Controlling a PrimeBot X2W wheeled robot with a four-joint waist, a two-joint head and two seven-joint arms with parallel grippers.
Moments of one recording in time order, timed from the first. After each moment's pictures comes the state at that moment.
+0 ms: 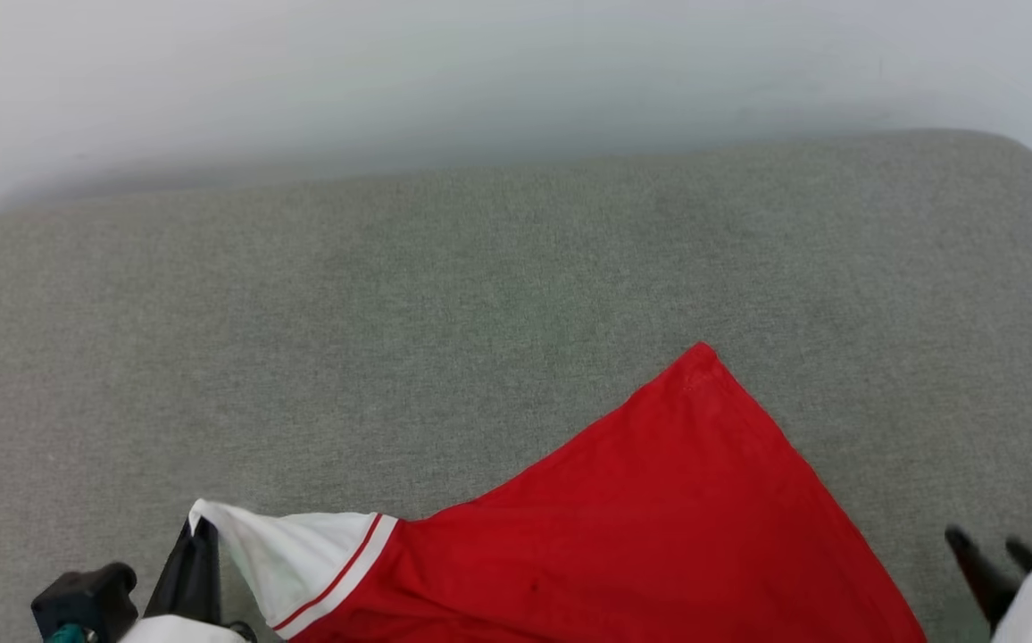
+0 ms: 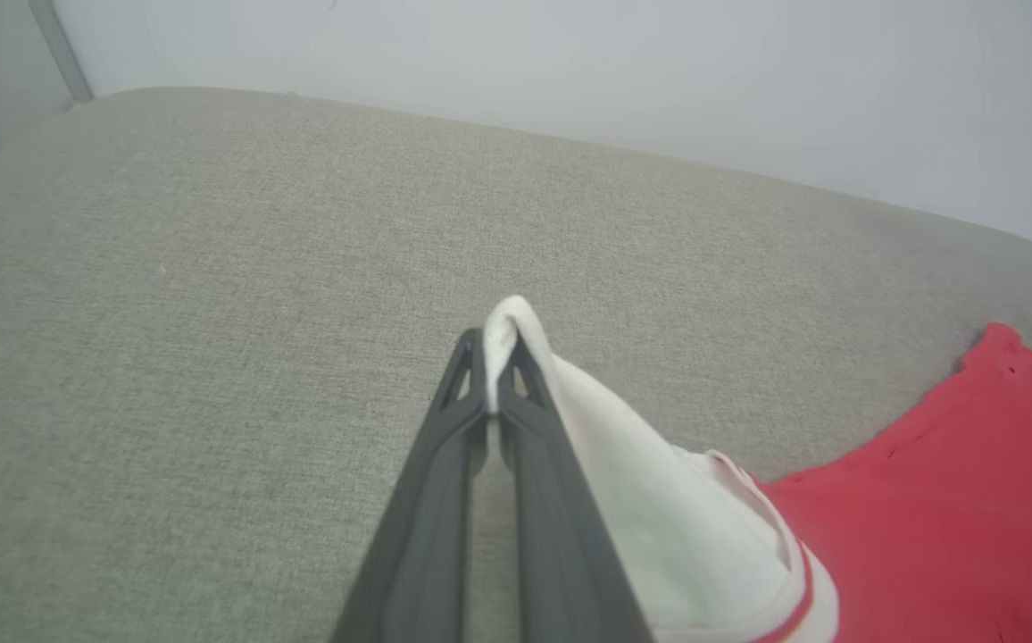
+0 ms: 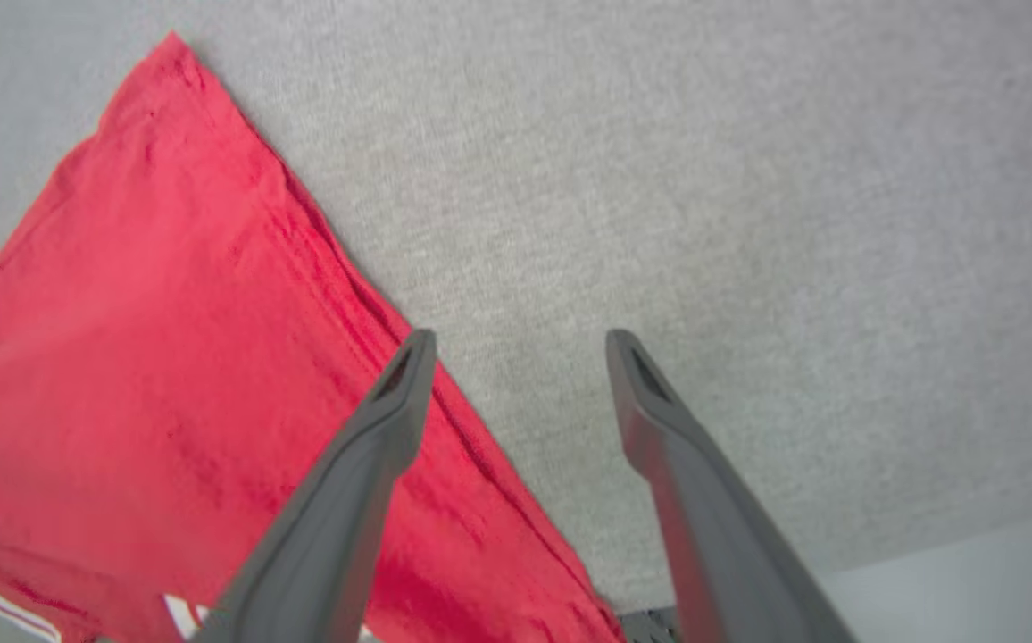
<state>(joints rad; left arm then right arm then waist) 0.17 0.41 -0.22 -0.07 -0.64 0.27 -0.14 0.13 -0.16 -0.28 -0.05 0.43 0.13 0.69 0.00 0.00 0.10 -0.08</state>
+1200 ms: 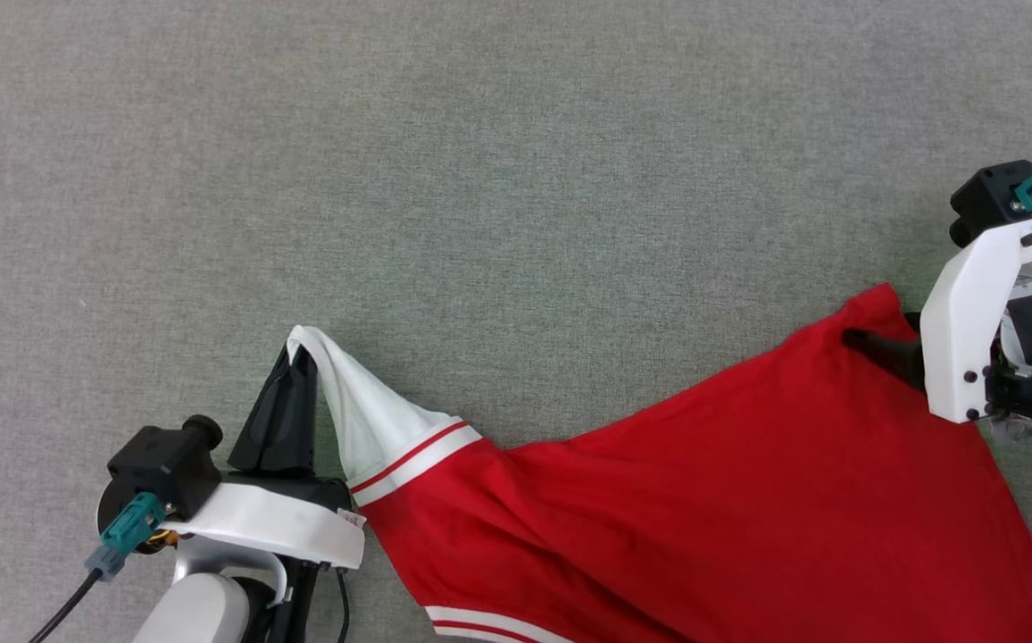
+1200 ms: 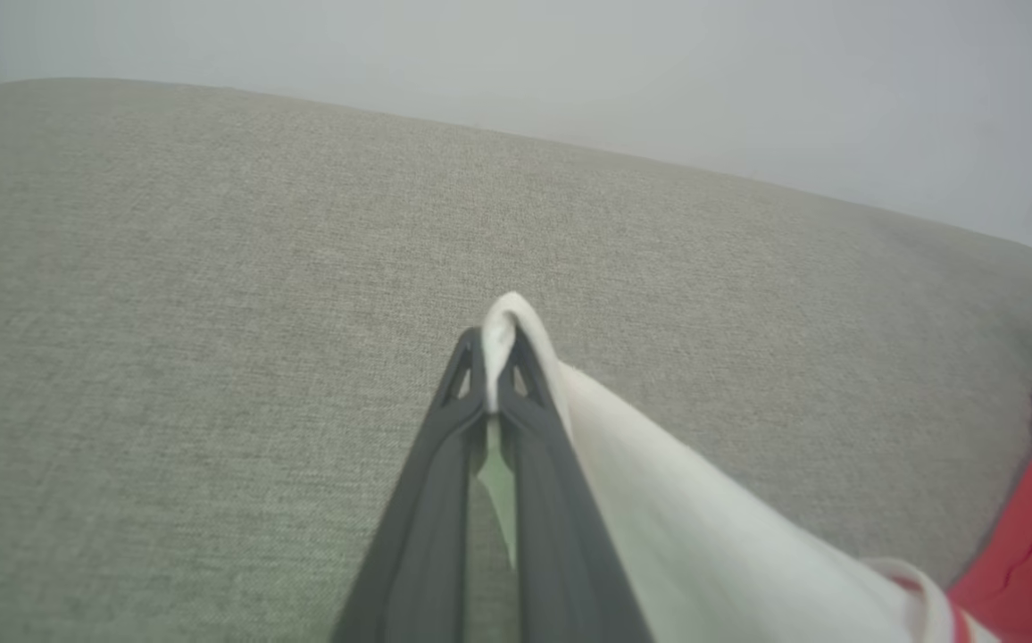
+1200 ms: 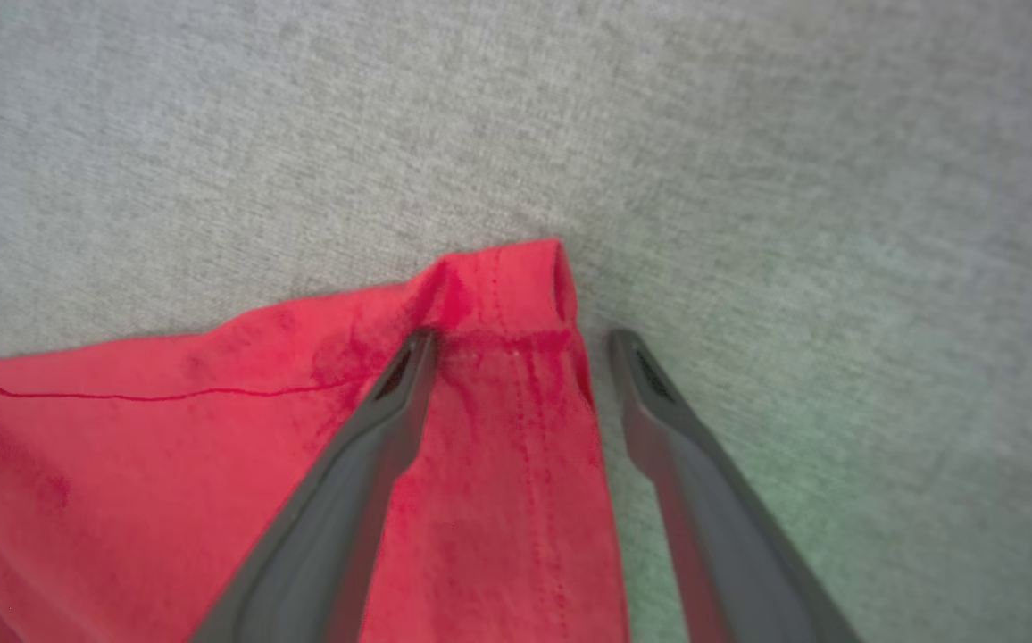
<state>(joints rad) -0.15 0.34 -0.34 -0.05 -0.57 0.16 -0.22 -0.54 -0.39 0.16 0.14 0.58 0.13 1.08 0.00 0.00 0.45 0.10</state>
